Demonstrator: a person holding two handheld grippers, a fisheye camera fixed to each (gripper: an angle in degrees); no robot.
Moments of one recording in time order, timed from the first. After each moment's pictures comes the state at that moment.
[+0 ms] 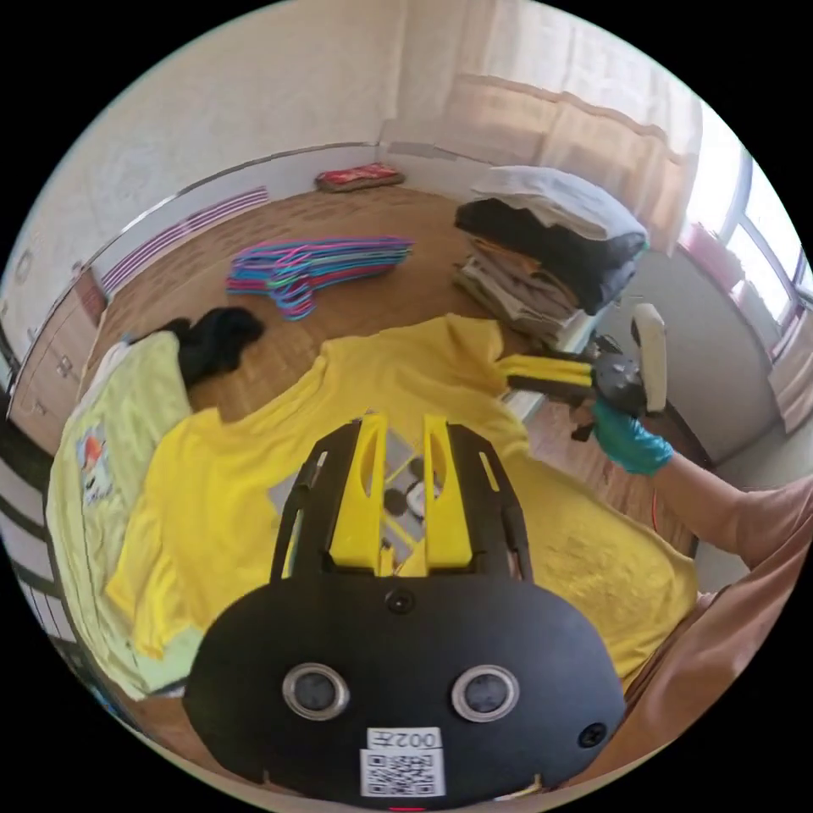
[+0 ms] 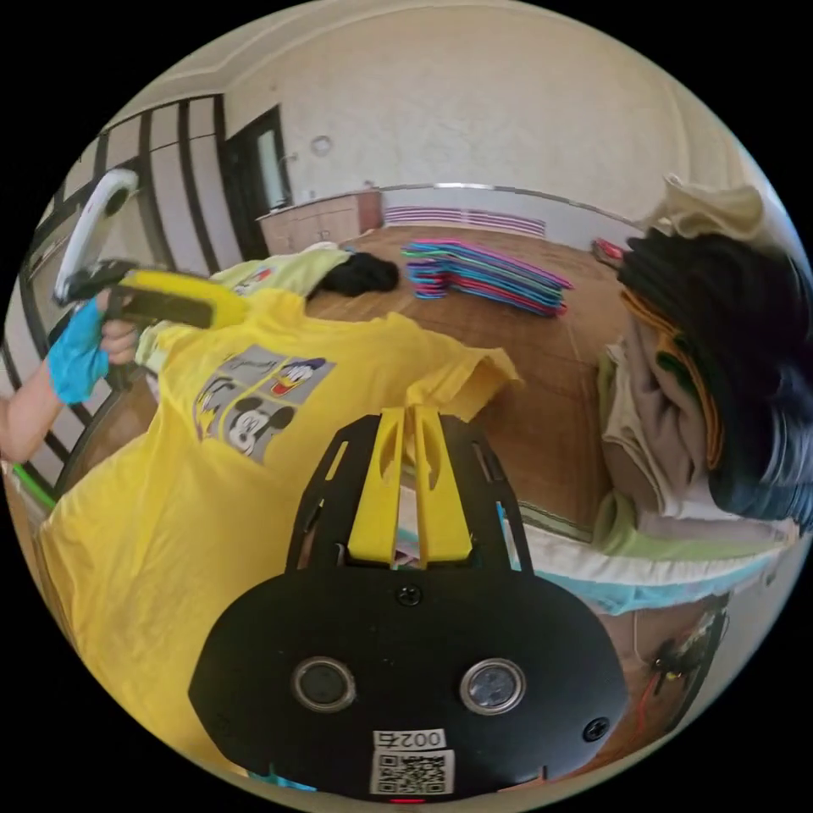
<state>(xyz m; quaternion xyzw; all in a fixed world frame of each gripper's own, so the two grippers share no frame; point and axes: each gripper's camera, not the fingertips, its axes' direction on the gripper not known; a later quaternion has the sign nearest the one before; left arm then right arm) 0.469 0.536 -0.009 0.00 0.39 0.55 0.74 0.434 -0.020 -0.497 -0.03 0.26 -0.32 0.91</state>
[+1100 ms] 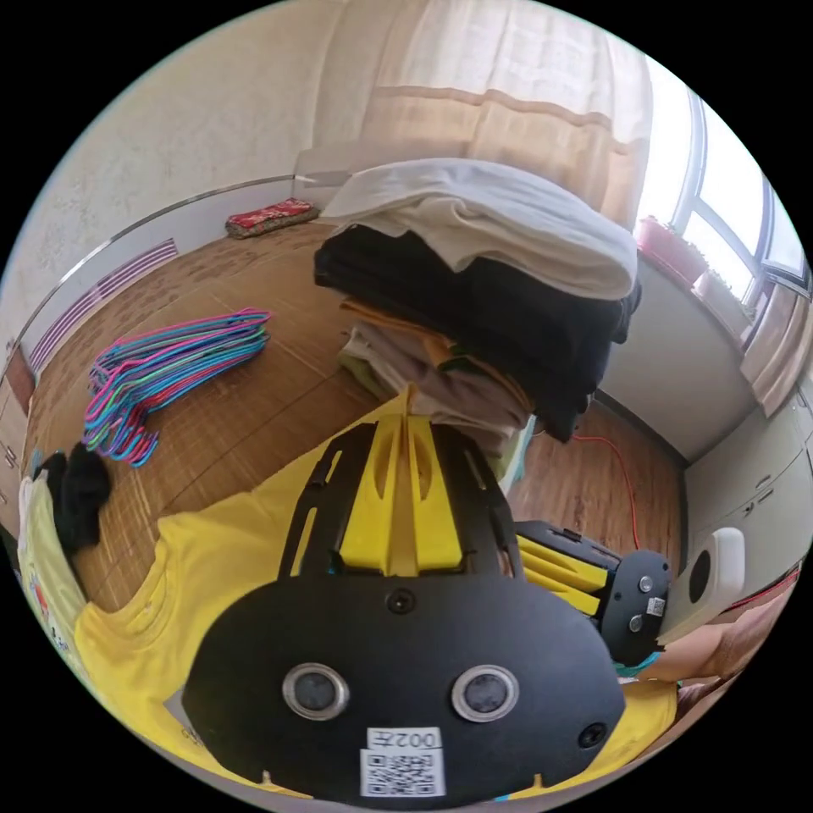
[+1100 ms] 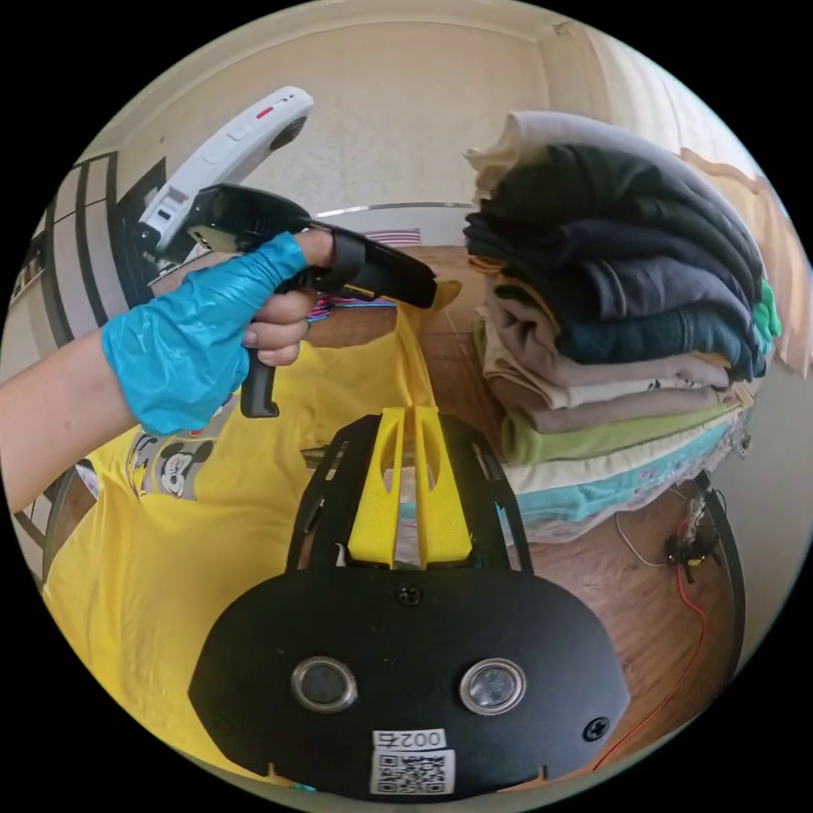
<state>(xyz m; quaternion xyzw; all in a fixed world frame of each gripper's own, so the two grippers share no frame) 0.743 0.649 -0.026 0.02 0.47 0.57 0.67 0.463 0.002 -0.555 0.10 0.38 -0.18 0.90</state>
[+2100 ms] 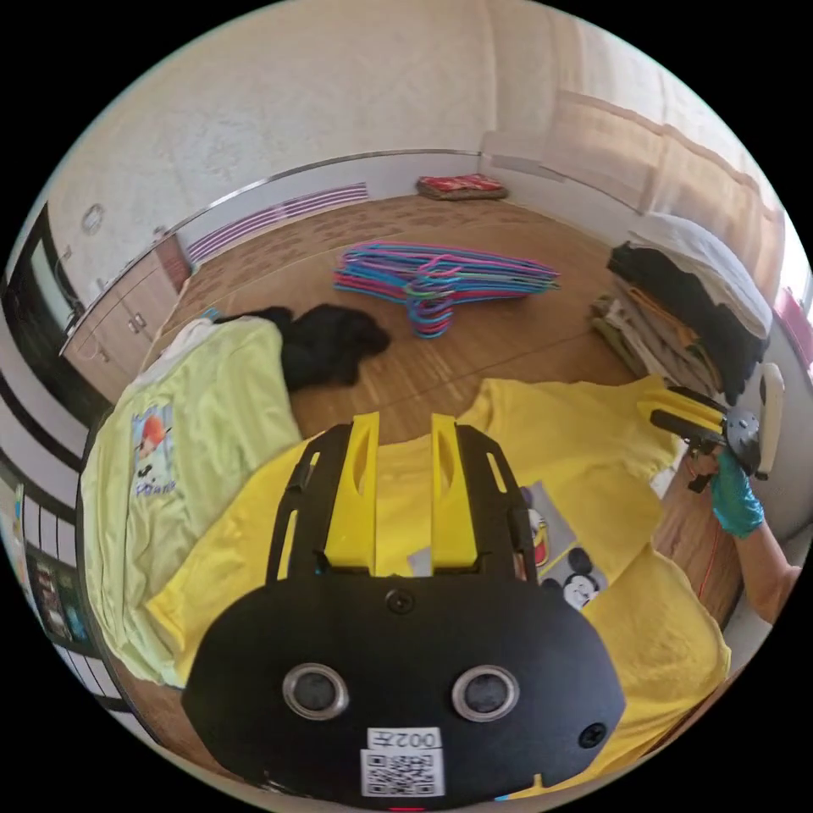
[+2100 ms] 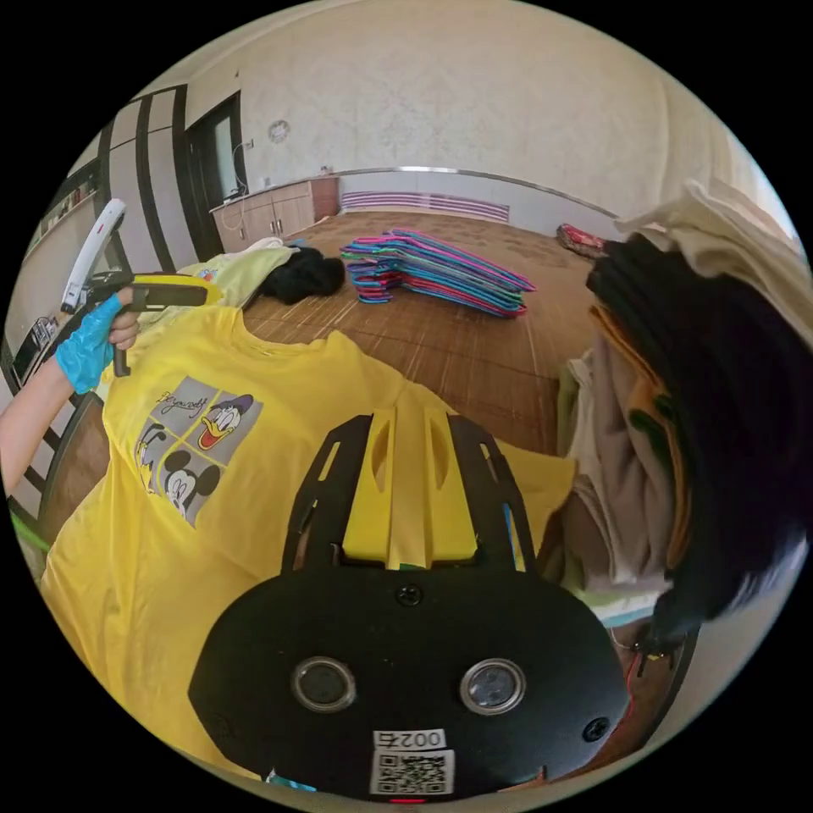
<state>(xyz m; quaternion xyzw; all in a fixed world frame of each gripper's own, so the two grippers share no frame) 0.499 0.475 0.143 0.04 0.28 0.44 0.85 0.392 -0.171 -0.496 -0.03 0.33 -0.28 0.90</state>
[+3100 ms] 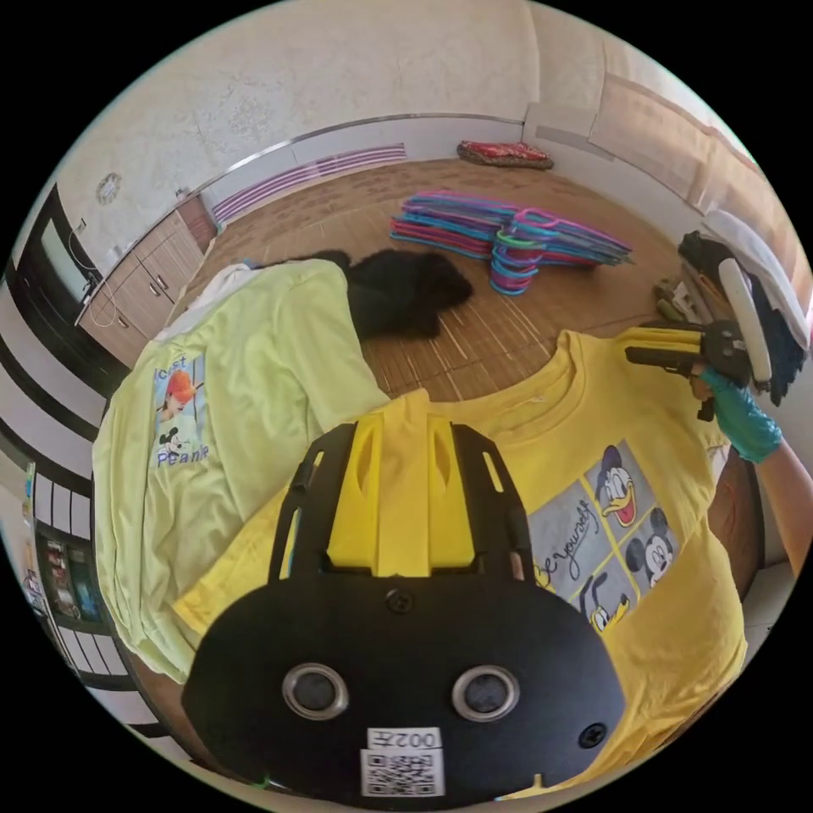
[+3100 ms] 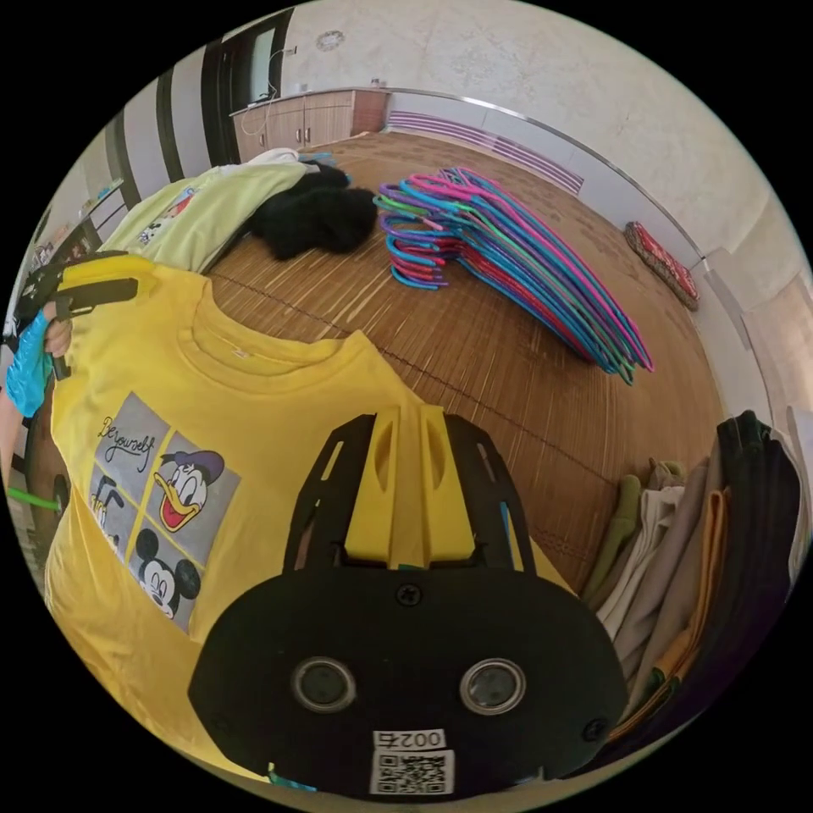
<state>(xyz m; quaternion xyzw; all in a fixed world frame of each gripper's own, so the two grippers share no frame) 0.462 0.465 0.222 0.02 0.24 0.44 0.87 0.304 -0.342 -0.373 -0.17 0.37 -0.33 0.85</state>
